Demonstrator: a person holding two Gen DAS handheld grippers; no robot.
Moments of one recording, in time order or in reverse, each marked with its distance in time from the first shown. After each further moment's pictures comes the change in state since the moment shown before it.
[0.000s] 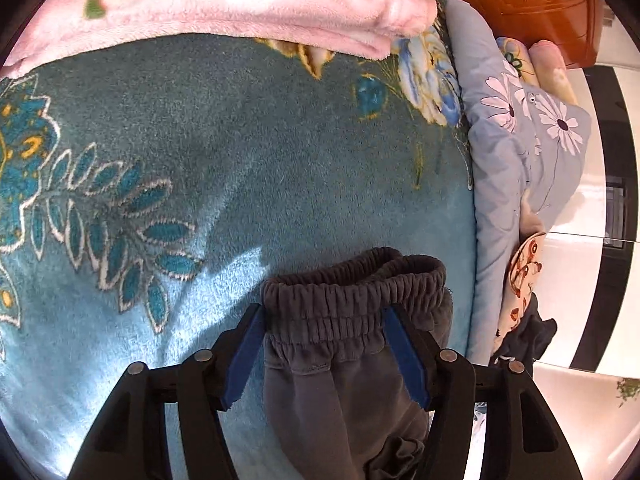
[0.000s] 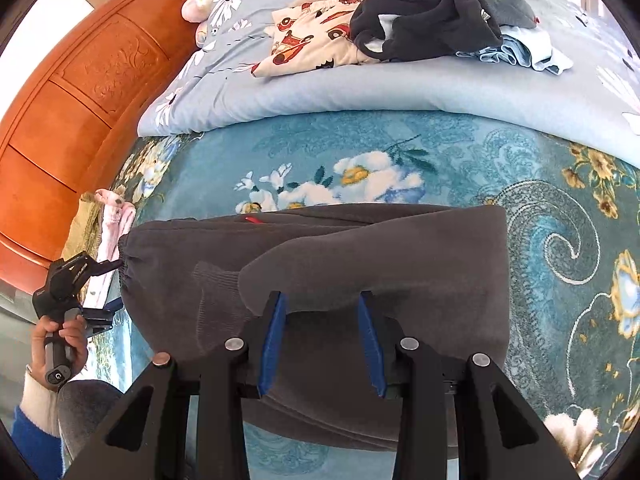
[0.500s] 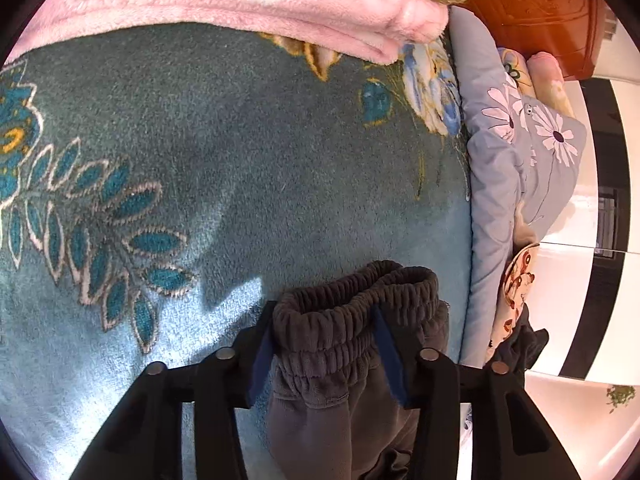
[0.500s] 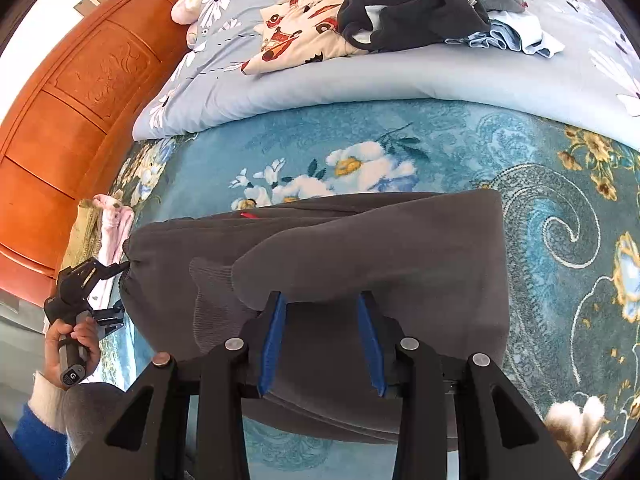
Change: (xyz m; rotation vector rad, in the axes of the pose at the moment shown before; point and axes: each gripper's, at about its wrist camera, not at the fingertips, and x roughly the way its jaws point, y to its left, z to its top) left arm 0.004 0.001 0.004 -0.008 -0.028 -0.038; right arm -0.001 -0.006 -0.003 0.044 0.015 0.009
